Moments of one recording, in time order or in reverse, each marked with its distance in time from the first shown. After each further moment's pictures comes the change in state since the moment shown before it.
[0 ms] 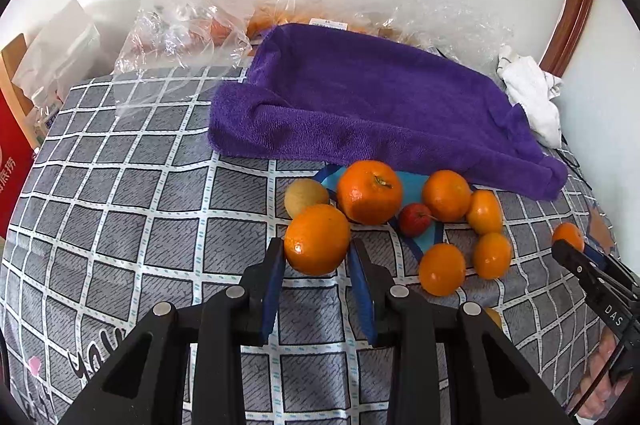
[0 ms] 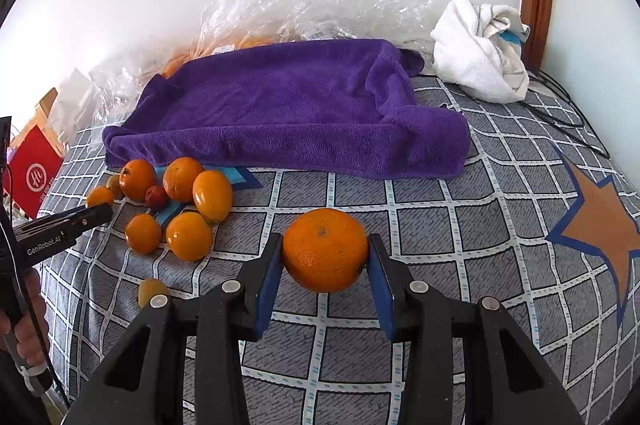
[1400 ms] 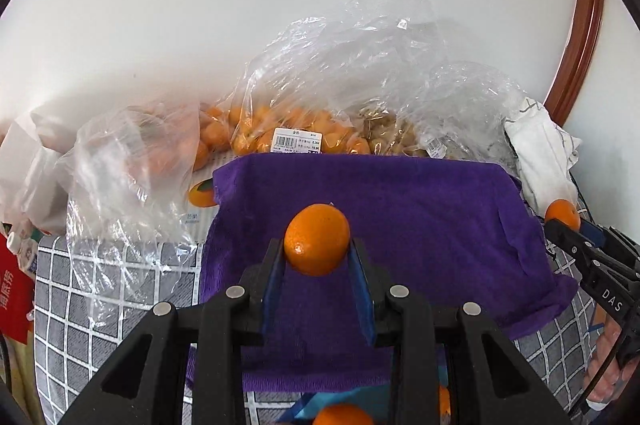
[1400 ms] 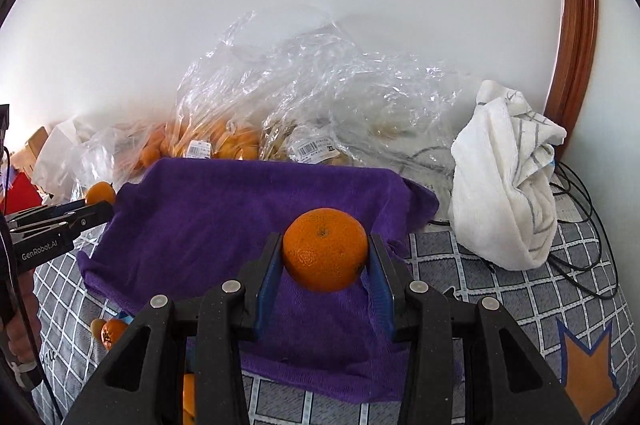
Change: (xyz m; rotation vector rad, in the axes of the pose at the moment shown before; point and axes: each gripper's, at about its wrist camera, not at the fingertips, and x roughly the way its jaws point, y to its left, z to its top) left arm 0.045 -0.041 0.158 0.115 -0.076 0.020; right arm 0.054 -0.014 0.155 -0.046 -0.094 -0.018
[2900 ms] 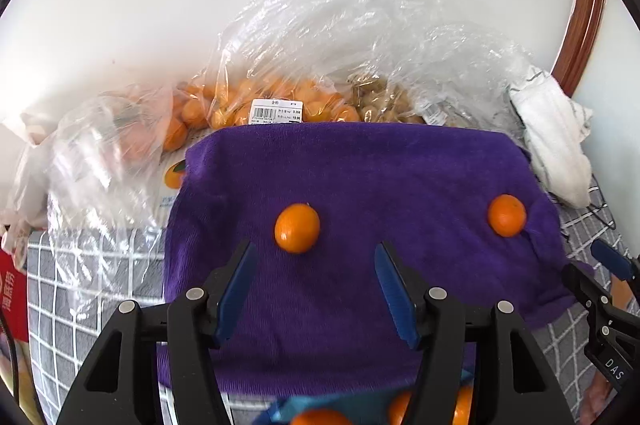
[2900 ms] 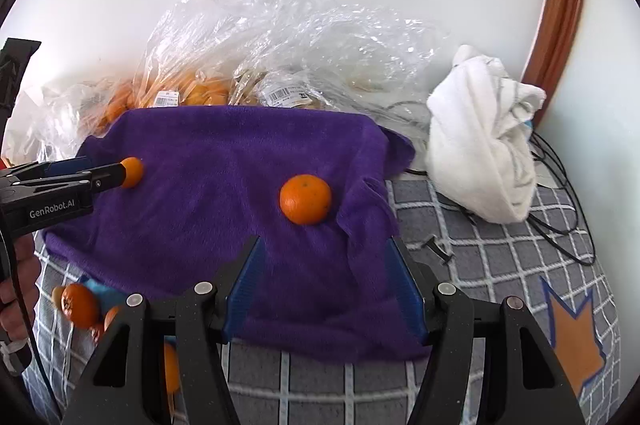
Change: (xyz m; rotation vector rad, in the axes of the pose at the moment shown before) left arm 0.014 -0.026 -0.018 0.028 0.078 0.012; right arm -0.012 0.004 -0.037 -0.001 0.089 -0.120
